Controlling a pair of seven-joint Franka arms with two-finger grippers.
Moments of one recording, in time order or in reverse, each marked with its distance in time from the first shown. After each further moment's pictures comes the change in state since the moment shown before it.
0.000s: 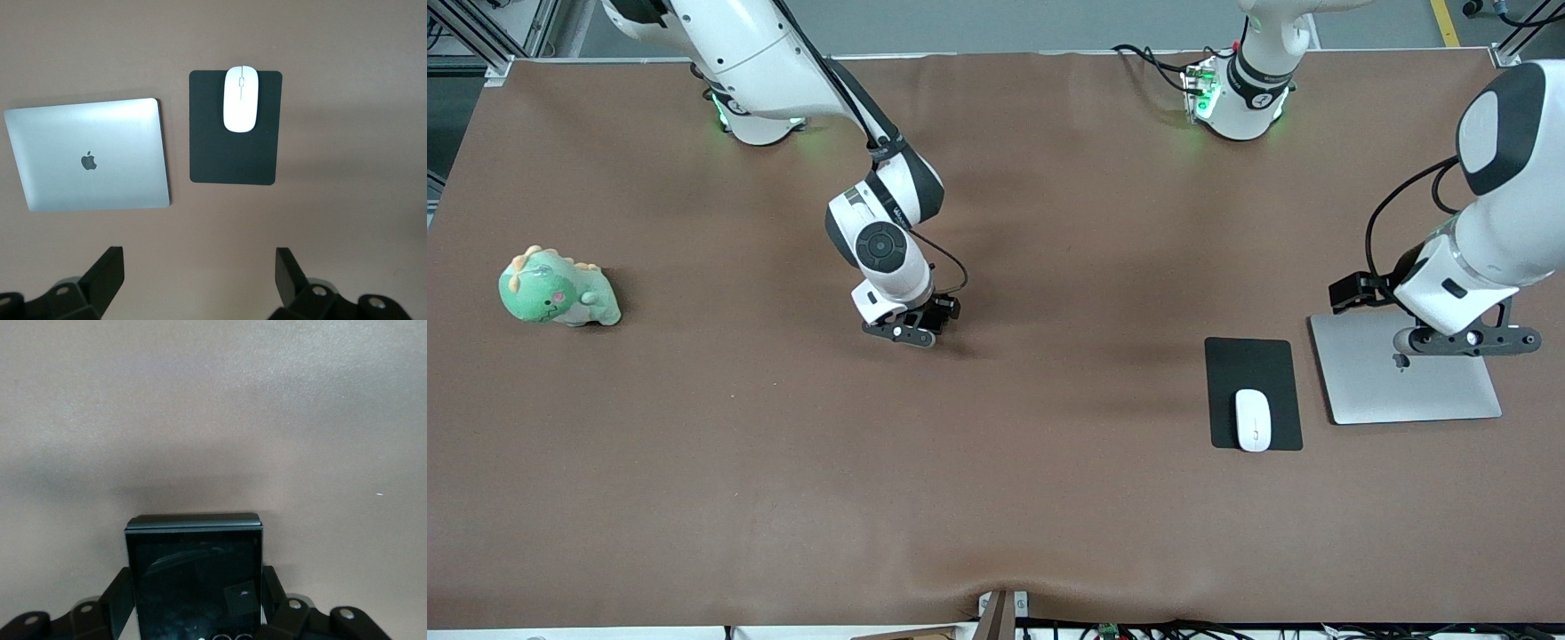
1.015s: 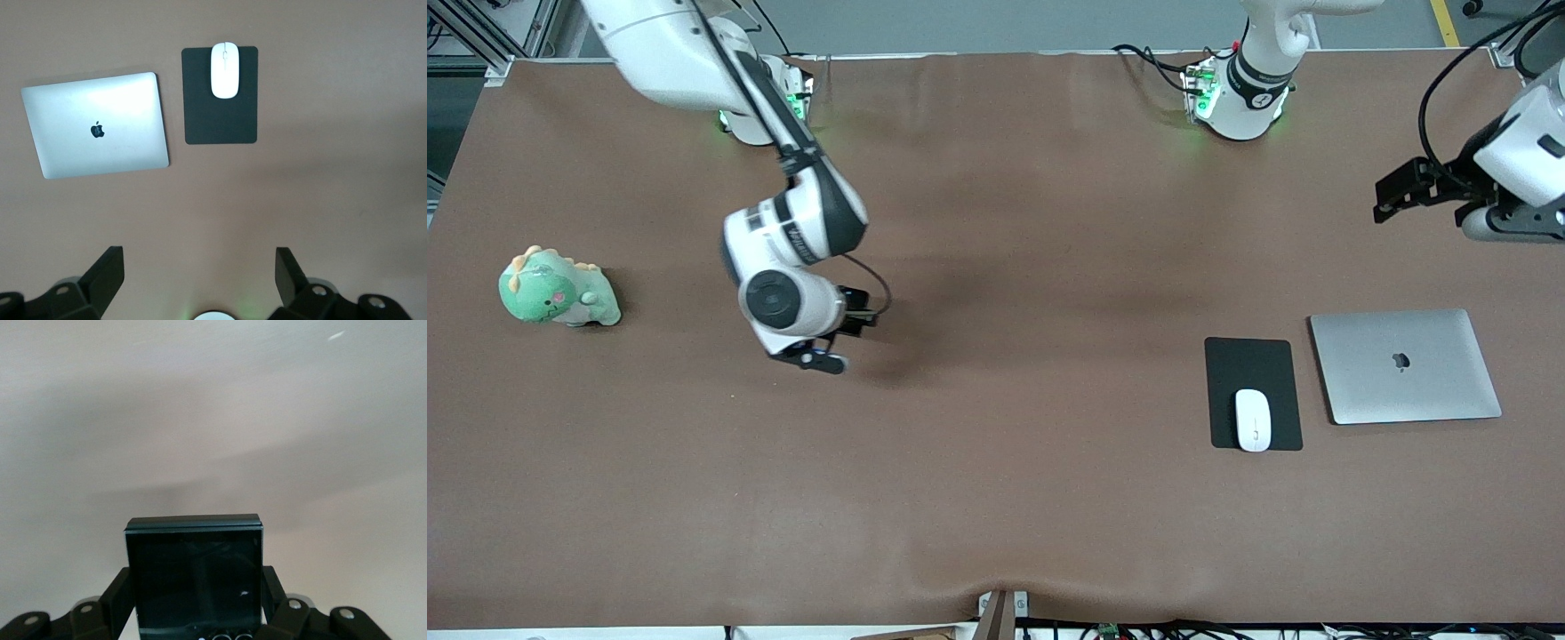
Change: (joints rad) left arm -0.174 -0.205 0.202 0.016 -0.080 -0.198 0.085; right arm -0.275 -0.144 -0.034 0.080 -0.007 -0.494 -0.311
